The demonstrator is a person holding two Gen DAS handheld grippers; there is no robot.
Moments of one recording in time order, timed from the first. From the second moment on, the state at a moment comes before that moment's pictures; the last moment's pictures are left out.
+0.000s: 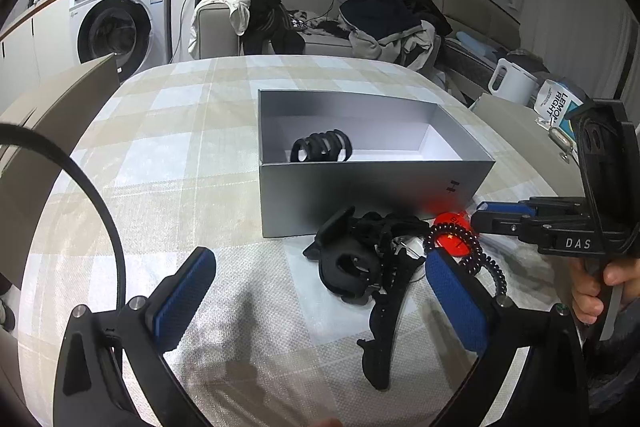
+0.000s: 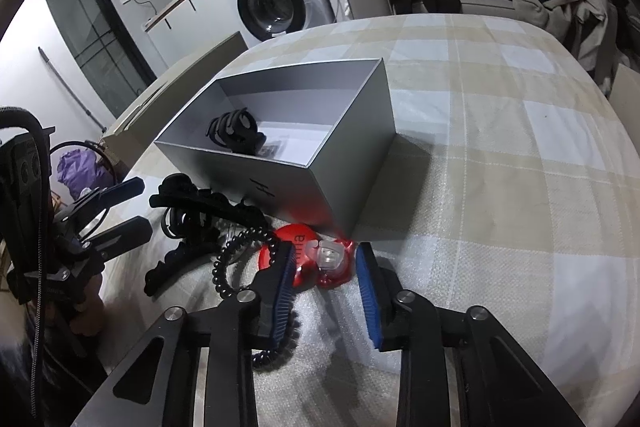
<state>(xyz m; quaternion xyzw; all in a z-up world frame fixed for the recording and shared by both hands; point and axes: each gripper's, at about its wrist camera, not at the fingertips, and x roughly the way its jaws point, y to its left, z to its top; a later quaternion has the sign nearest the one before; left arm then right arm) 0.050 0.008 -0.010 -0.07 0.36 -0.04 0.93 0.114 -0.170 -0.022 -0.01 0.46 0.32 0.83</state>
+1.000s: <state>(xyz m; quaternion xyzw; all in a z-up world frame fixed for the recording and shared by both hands) 0.046 -0.014 -0.003 -0.02 0.34 -0.10 0.93 0.112 -0.190 0.001 0.02 0.43 0.34 0.84</state>
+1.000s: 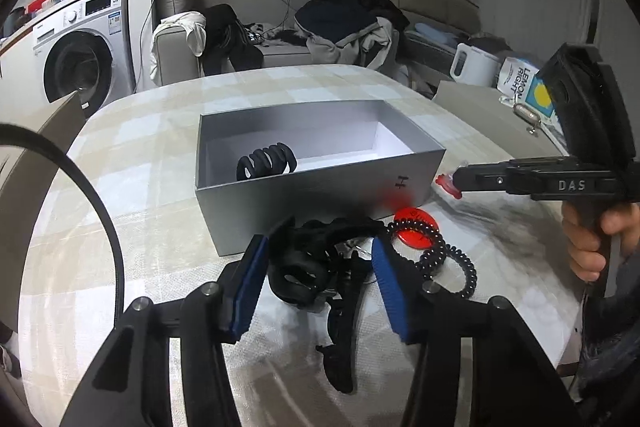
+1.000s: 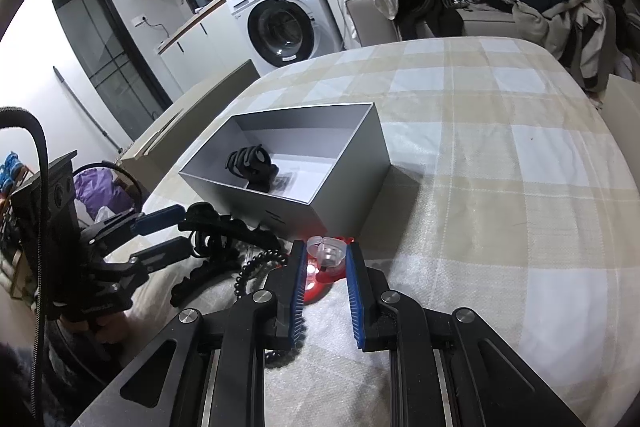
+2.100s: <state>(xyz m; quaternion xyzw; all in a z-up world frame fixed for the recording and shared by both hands) 0.045 -0.020 0.007 0.00 0.33 -0.09 0.94 0.108 -0.193 0.010 0.04 0.41 0.35 0.84</state>
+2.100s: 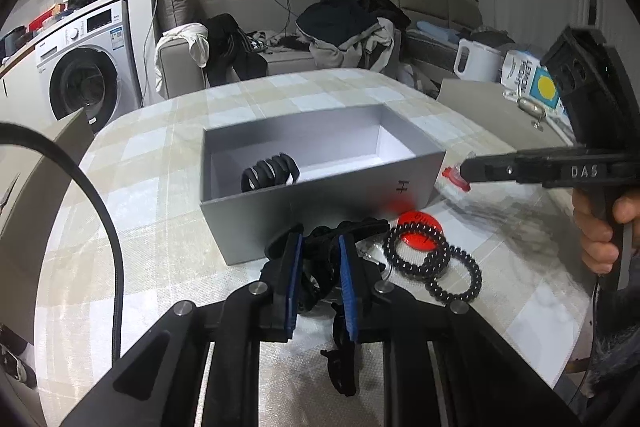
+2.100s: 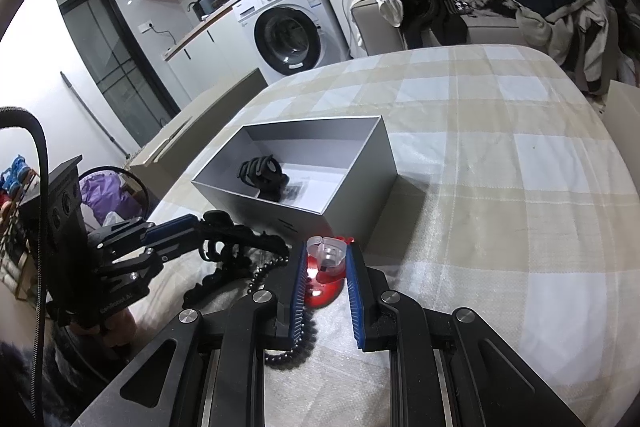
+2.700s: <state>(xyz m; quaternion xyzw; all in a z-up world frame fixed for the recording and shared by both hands) 0.030 0.002 0.056 -0.06 0.24 -0.06 0.97 0.093 -0.192 0.069 0.08 0.33 0.37 0.86</state>
